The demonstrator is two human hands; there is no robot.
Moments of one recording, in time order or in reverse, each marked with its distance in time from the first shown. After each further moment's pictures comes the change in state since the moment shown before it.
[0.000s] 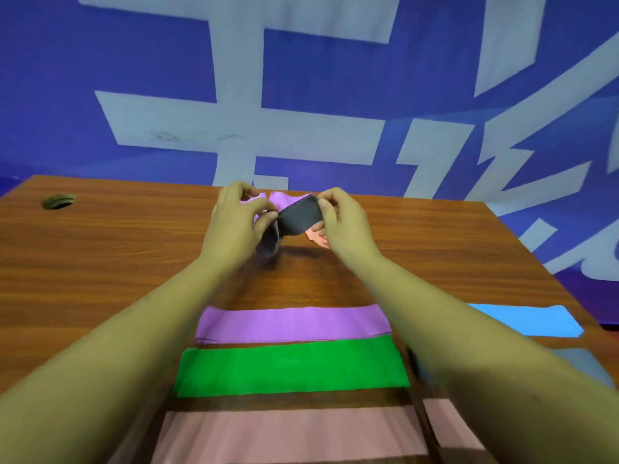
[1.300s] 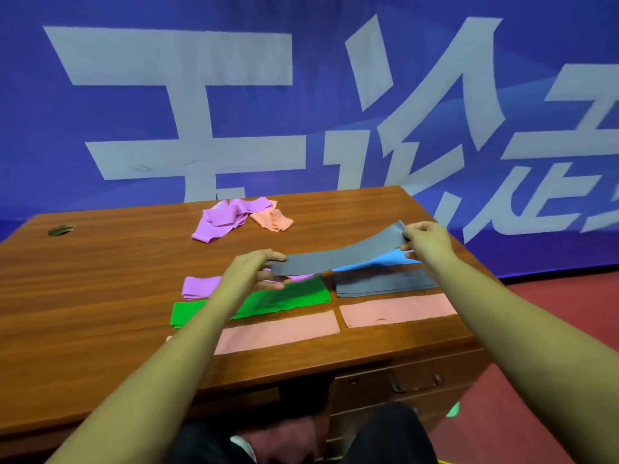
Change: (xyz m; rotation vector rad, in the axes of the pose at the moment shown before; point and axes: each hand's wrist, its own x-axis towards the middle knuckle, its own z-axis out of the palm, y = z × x) left_hand -0.142 0.159 -0.046 -1.020 -0.474 -0.567; right_hand -0.164 0.037 -0.249 0.136 0.377 0.497
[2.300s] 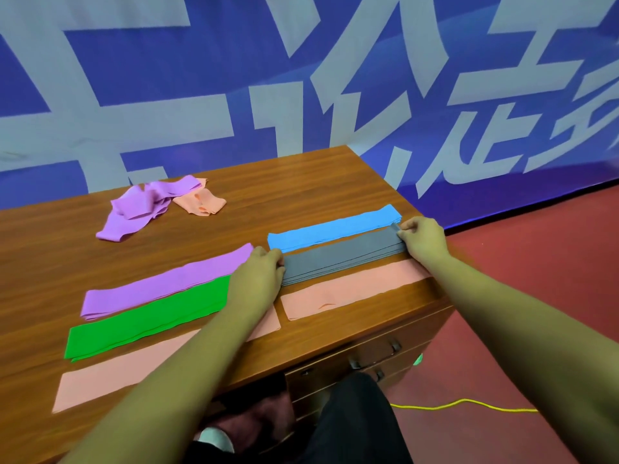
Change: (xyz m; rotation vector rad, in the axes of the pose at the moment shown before) left_hand 0.058 -0.068 0.122 1.237 0.034 0.334; right_hand 0.065 0.115 -0.092 -0.535 0.138 -0.046
